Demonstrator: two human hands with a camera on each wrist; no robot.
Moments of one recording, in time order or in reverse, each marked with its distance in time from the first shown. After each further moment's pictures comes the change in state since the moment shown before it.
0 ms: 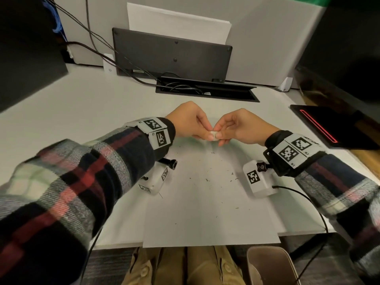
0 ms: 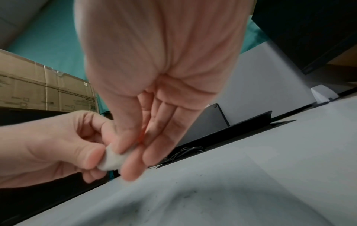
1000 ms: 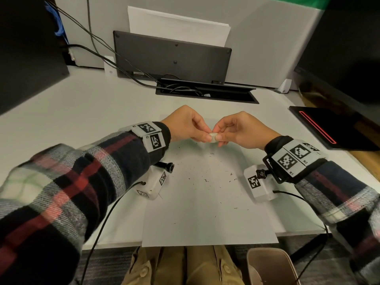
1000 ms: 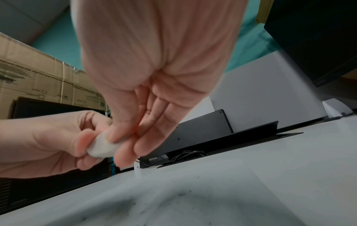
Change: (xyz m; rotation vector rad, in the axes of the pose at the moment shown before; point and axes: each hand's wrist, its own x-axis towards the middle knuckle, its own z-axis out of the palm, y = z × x) left_hand -0.010 -0.003 0.002 -0.143 0.012 0.024; right_hand -0.011 -0.002 0.003 -0.065 0.032 -0.077
